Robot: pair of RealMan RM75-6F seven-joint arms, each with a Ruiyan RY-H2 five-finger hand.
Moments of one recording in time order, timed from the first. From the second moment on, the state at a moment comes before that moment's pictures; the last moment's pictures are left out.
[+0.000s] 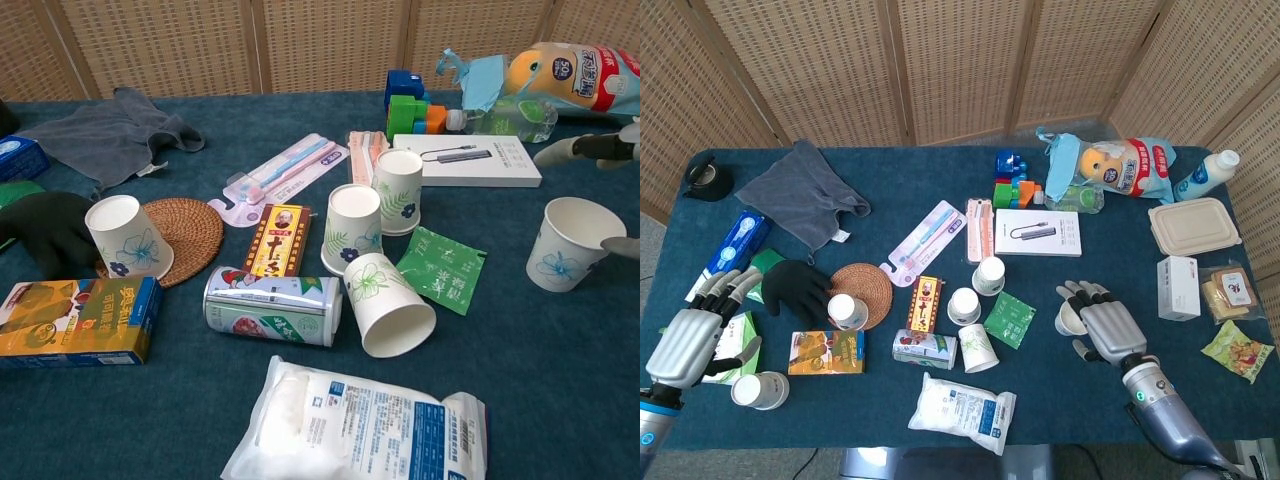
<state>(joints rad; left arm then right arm) -0.20 -0.94 0.00 -1.95 1.59 1.36 -0.02 0.50 -1.12 0.08 -1.98 -1.07 1.00 -0.47</state>
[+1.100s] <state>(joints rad) -0.19 -0.95 0.00 -1.92 1.58 1.37 -0.05 0.57 -1.20 0.05 -1.88 -0.96 0.98 -0.48</state>
